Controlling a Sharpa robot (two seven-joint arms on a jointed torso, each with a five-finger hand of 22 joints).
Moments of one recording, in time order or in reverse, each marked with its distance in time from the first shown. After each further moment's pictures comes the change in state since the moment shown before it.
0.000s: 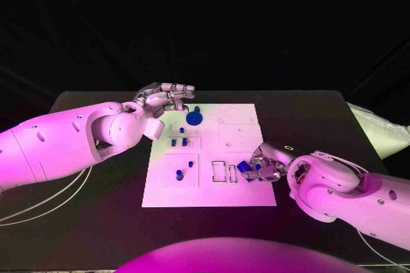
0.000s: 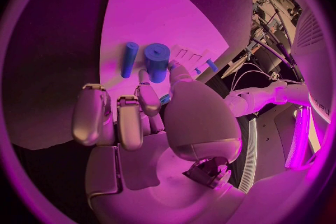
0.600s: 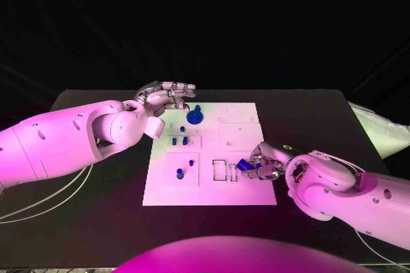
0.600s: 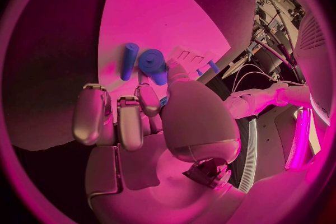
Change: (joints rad) left arm 0.000 -0.002 0.000 0.002 0.000 0.000 -0.001; left_hand 0.000 0.000 -0.002 0.002 0.000 0.000 0.000 0.000 0.000 -0.002 0.002 0.002 0.000 0.000 0.000 0.000 0.000 0.000 0.000 0.000 0.000 0.000; right arm -0.010 0.021 0.003 -0.023 -0.009 -0.005 0.002; right_hand 0.073 0.060 0.010 -0.016 -0.012 0.013 -0.014 0.037 0.029 0.006 -0.006 0.000 0.025 0.002 -0.009 0.000 0.000 0.000 -0.004 -0.004 0.000 0.005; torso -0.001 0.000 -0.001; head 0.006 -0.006
